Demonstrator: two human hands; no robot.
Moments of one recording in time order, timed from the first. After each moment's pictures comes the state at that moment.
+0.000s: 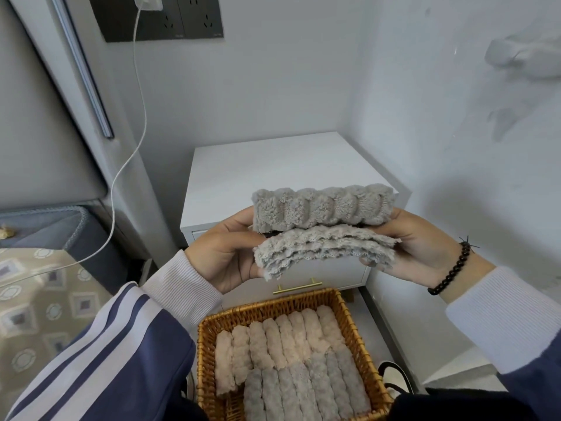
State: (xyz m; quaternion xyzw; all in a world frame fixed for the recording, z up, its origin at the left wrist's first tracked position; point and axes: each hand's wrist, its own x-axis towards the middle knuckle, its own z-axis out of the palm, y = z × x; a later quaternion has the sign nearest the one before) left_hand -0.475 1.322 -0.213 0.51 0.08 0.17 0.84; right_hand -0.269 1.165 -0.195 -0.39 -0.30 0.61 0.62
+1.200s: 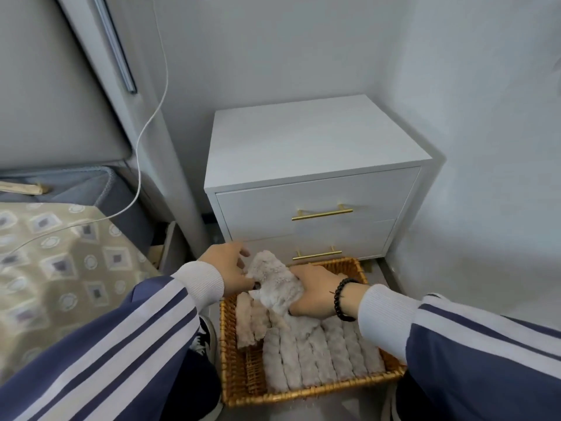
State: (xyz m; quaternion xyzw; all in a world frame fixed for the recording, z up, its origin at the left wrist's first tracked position) left_hand -0.523 1.334 -0.288 0.85 0.46 -0.10 0.25; right_hand -0.371 1.223 -0.319 -0.73 -0.55 0.40 0.08
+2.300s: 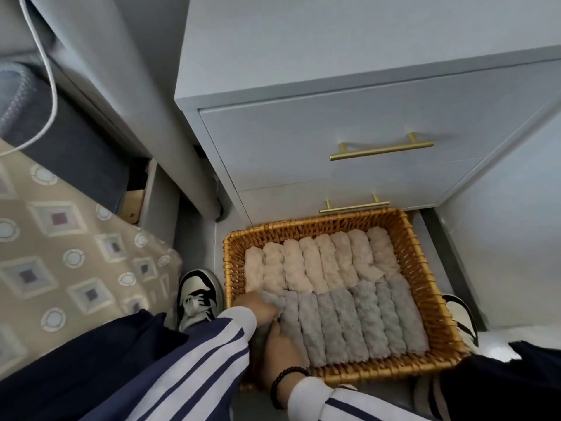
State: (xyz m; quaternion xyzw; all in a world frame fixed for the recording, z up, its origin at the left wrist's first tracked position) left_hand -0.531 1.340 -0.547 0.65 0.61 -0.26 0.38; right_hand -0.511 1.241 -0.555 -0.78 -0.36 0.52 0.02
